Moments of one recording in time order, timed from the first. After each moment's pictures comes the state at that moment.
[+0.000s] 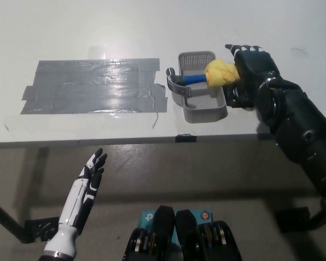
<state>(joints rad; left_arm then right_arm) -0.05 0.13 -0.05 0.04 0.15 -0.19 -0.03 -1.07 -0.21 0.45 1.06 -0.75 0.05 -0.04</state>
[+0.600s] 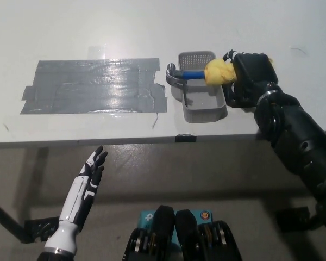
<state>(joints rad) -0.07 0.13 -0.05 0.04 0.15 -0.18 -0.03 -1.06 -0.19 0.45 1.18 -0.75 -0.11 -0.31</state>
